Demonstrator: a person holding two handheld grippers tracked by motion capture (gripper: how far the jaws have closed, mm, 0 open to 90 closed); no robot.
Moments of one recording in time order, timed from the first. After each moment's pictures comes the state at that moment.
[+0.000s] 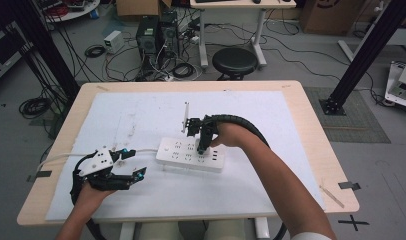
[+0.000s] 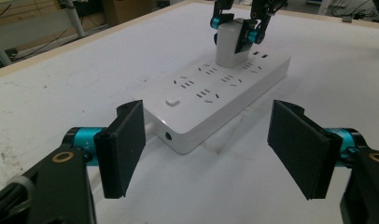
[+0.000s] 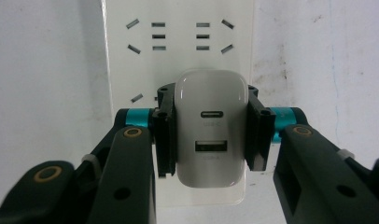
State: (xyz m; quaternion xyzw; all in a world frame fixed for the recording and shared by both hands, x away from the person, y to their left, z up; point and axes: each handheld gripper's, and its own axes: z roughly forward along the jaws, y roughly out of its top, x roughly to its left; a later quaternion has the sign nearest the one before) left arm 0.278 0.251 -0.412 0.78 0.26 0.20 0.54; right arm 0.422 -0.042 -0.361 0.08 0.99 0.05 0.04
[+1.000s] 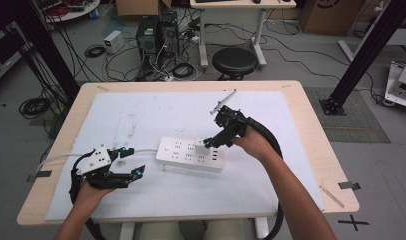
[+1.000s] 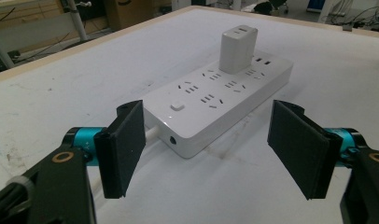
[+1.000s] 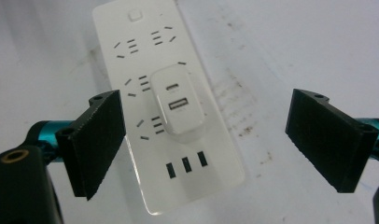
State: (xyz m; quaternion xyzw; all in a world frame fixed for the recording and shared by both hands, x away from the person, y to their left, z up) left arm 0.280 0.254 -0.411 0.77 0.26 0.20 0.55; right arm 0.403 -0.125 -0.334 0.26 0.92 0.29 0.06
